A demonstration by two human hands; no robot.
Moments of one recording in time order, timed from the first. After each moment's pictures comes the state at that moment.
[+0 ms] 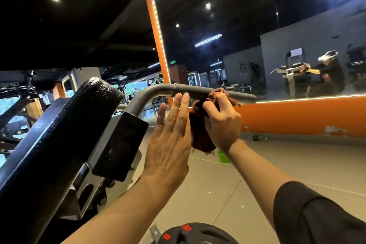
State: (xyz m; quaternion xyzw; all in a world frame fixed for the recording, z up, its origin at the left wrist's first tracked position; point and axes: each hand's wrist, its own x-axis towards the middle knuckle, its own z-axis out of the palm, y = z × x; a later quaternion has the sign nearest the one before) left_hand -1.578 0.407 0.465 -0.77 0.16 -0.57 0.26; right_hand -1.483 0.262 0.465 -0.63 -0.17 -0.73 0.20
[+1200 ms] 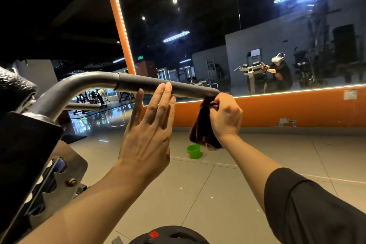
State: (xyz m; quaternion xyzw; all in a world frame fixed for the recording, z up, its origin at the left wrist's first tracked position) left_hand -1.524 0.366 0.468 -0.78 0.23 -0.53 0.24; right_hand -1.421 0.165 0.437 -0.68 -0.01 -0.67 0.30
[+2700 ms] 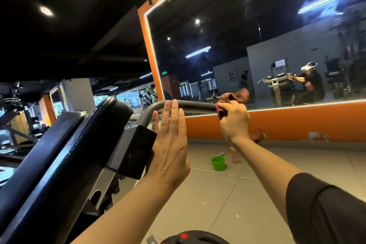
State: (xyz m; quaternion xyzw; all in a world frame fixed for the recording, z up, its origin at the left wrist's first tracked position) left_hand -1.606 0.400 0.484 -0.83 0.19 -0.52 0.09; right_hand -1.512 0.214 0.488 -0.75 -0.02 -0.57 0.33
